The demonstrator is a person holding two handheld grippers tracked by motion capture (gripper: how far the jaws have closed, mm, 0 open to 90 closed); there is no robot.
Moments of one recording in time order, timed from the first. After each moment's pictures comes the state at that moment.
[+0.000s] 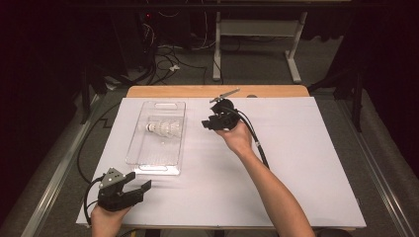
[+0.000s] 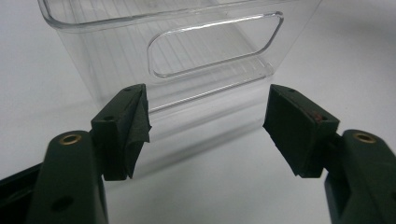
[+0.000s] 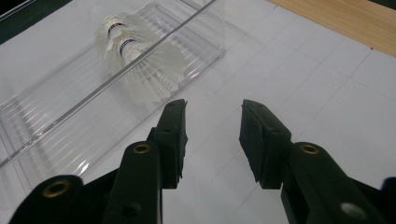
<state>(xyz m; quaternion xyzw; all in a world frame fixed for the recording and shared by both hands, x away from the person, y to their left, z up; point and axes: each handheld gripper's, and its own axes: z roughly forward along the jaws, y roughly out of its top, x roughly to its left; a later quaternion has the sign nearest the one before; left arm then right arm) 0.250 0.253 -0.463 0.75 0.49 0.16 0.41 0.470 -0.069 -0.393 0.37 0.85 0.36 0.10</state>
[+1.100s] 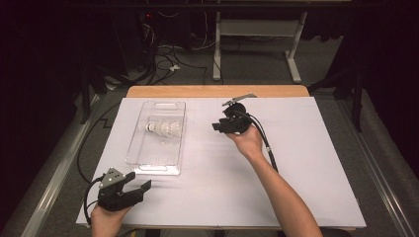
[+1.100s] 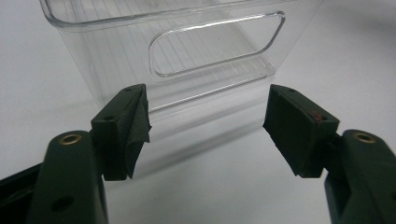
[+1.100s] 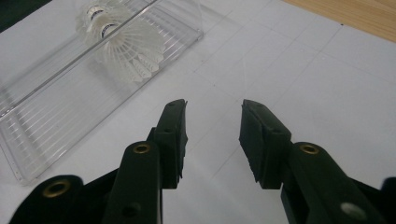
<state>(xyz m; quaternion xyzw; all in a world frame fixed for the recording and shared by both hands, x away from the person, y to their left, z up) 0.250 0.253 -0.463 0.75 0.49 0.16 0.41 0.462 -0.102 -0.400 0.39 0.84 0.37 0.10</state>
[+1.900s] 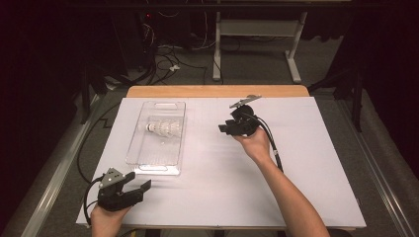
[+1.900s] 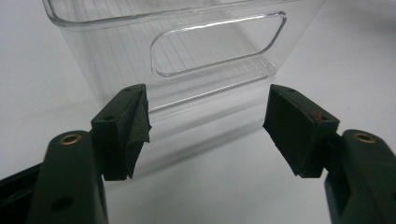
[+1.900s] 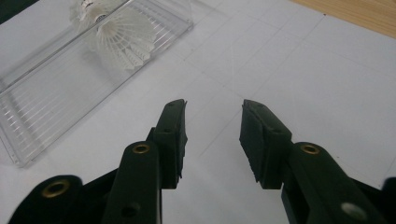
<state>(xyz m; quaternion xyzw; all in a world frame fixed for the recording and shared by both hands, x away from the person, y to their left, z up) 0.250 0.254 -0.463 0.75 0.49 0.16 0.41 0.454 -0.122 -0.400 0.39 0.84 0.37 0.11</state>
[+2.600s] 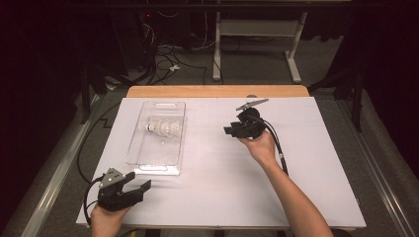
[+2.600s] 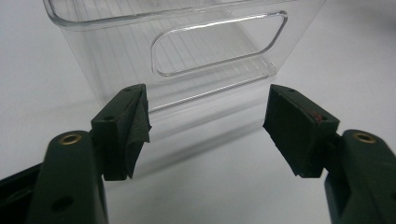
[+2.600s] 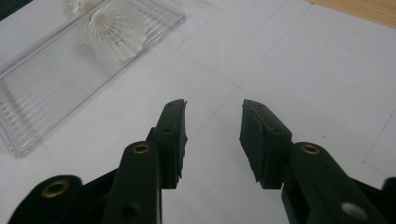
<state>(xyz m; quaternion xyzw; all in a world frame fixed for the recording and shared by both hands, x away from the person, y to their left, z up) 0.250 0.254 -0.463 0.75 0.49 0.16 0.41 0.448 -0.139 -0.405 0.40 0.83 0.37 0.11</state>
